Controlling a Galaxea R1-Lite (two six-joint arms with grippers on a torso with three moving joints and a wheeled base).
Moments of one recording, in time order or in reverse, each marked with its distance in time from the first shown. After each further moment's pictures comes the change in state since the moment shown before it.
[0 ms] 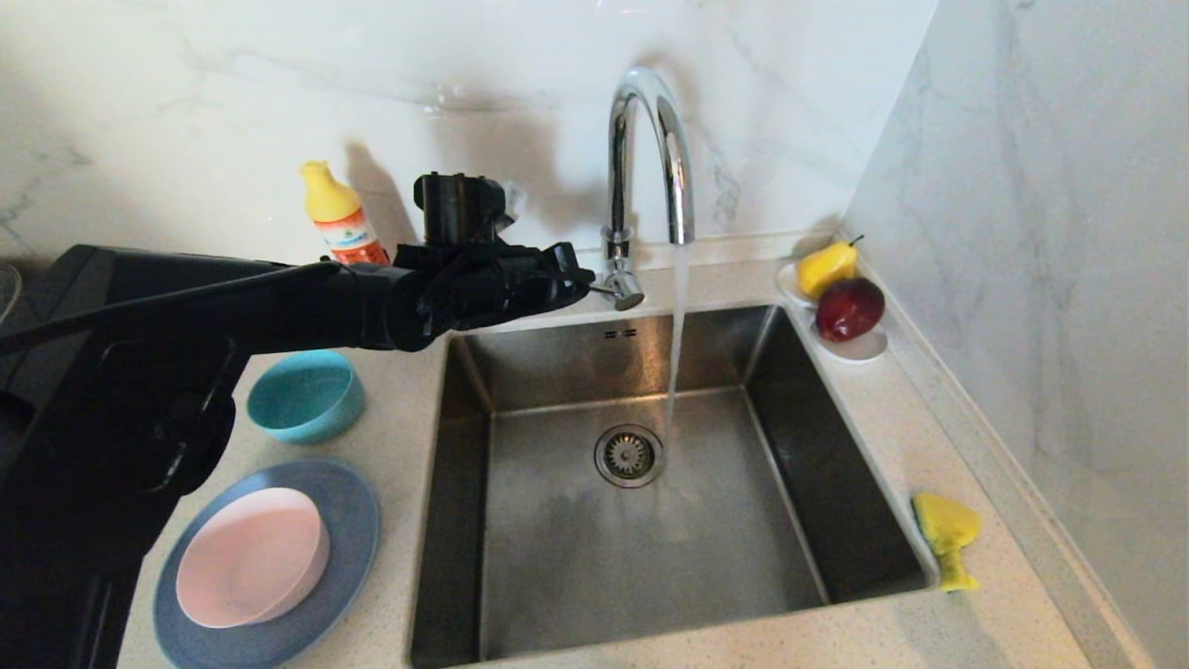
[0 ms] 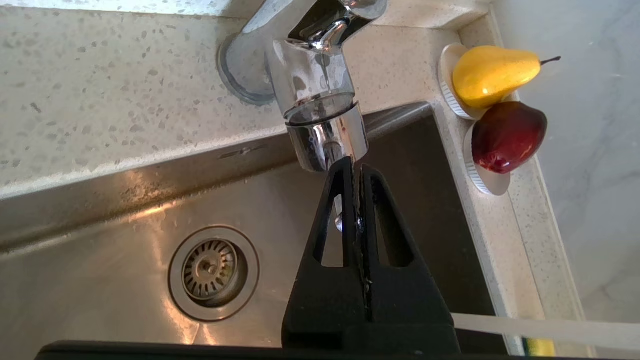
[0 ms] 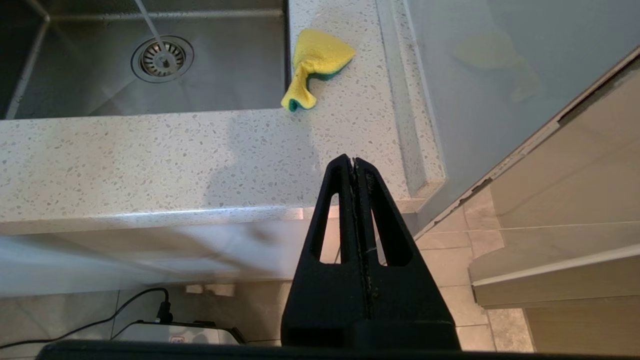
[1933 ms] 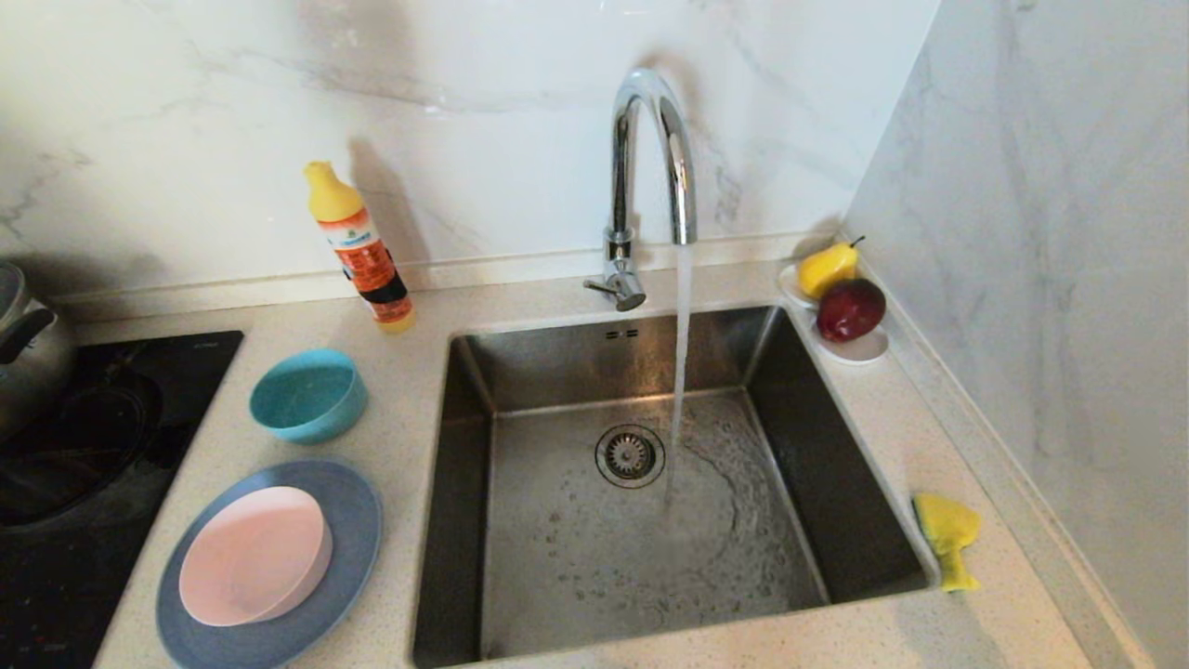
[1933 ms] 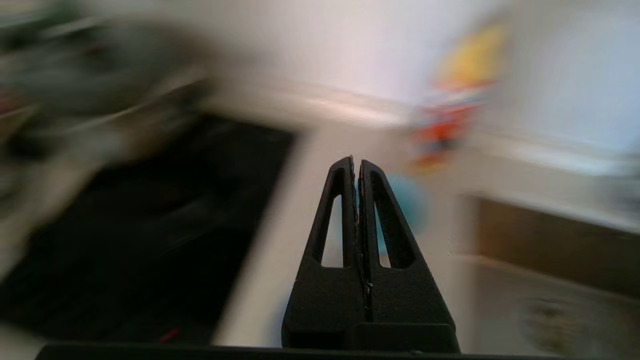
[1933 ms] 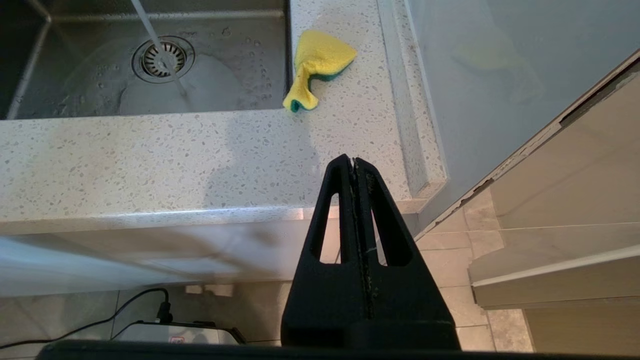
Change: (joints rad) left arm 0.106 -1.450 1.131 0.004 0.898 0.367; right arm 0.000 0.000 0.000 0.000 0.000 0.000
